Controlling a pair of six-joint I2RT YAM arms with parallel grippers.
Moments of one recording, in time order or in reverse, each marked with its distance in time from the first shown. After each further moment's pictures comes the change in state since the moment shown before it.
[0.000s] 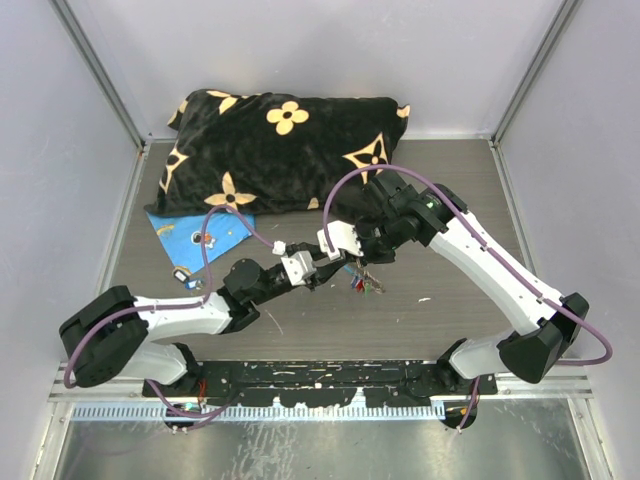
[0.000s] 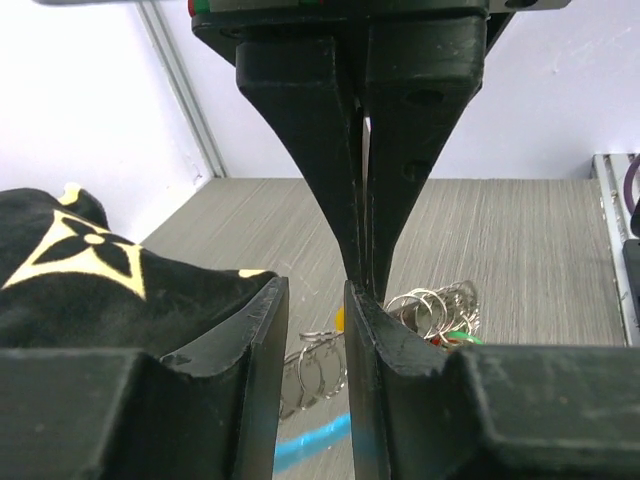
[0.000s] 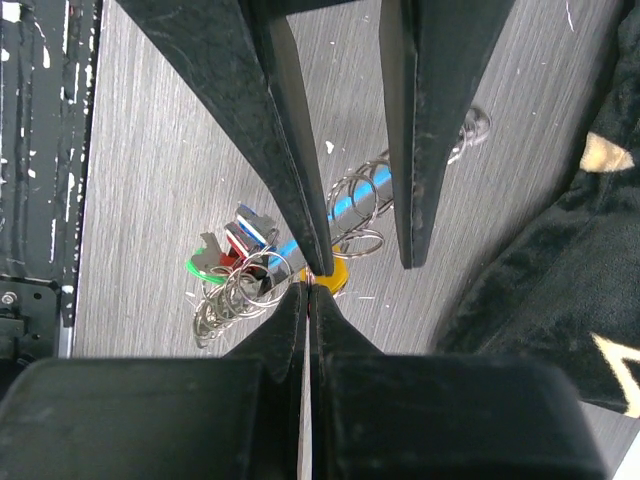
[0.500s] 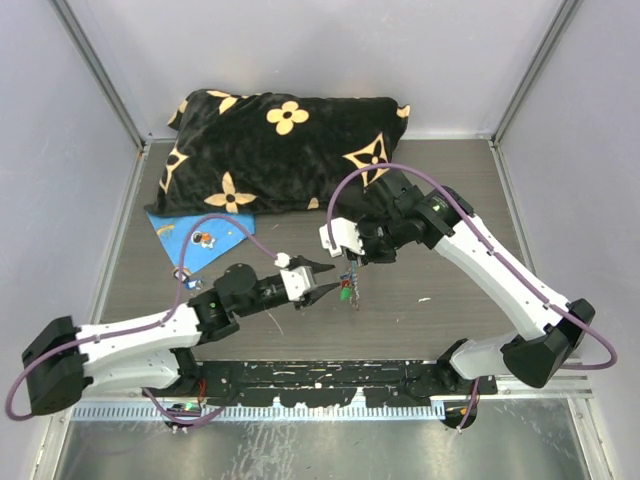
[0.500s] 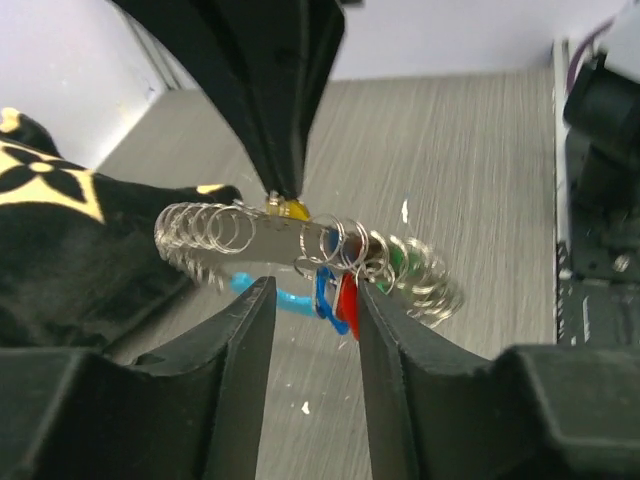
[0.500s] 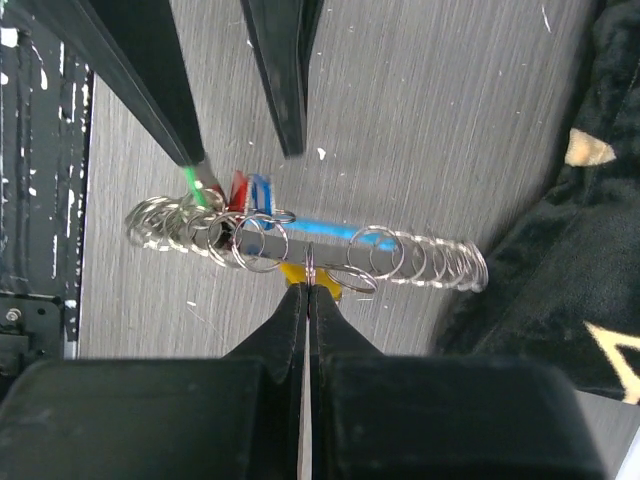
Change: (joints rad) left arm -0.083 -0.340 0.024 -0.578 -0.065 0.034; right arm -0.018 -0.040 -0.011 0.031 -0.023 0.053
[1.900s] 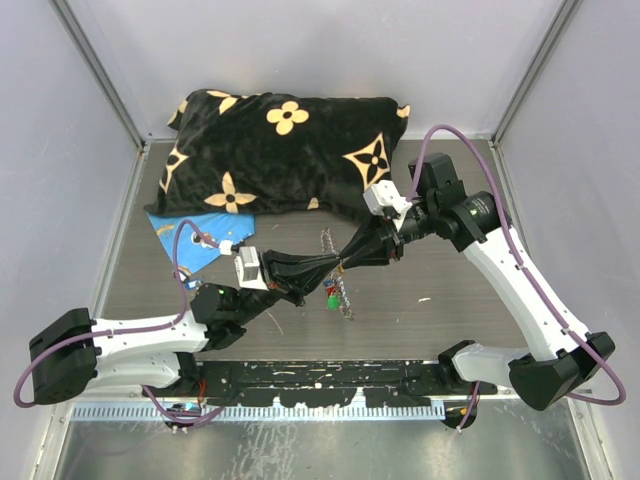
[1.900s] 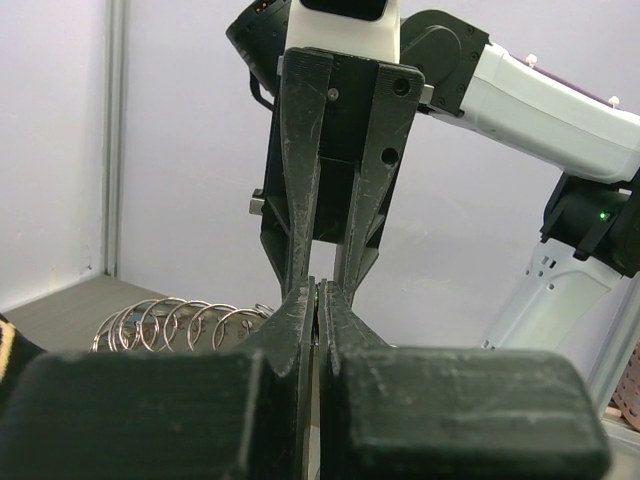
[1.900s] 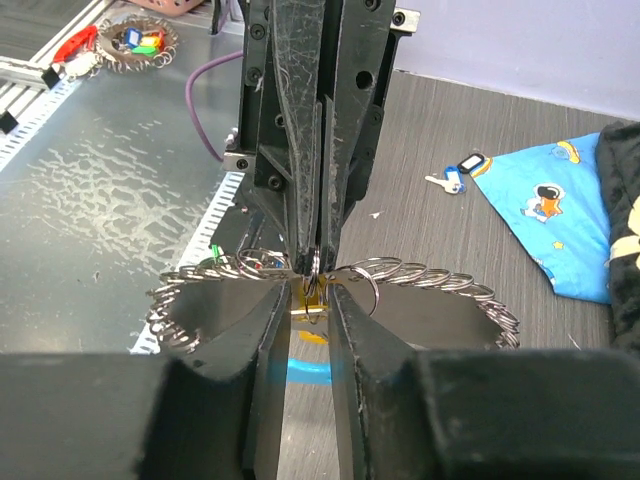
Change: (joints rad) left arm -0.081 0.102 -0.068 0.729 -0.143 -0.447; right arm -0.198 -0.114 -0.073 0.250 -0.872 0.226
